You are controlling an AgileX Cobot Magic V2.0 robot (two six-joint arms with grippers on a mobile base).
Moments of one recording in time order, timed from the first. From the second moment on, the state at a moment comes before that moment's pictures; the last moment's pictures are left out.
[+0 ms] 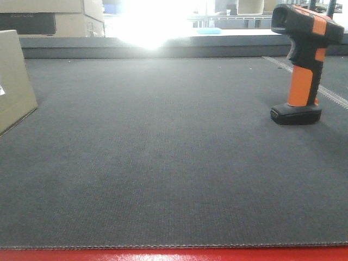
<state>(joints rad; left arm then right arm) 0.04 0.00 0.00 -0.04 0.00 0.10 0.03 0.00 0.00 0.20 0.04 -0.10</state>
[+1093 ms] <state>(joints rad) 0.04 0.00 0.00 -0.04 -0.02 0.10 -0.01 0.00 0.00 0.20 0.04 -0.10</state>
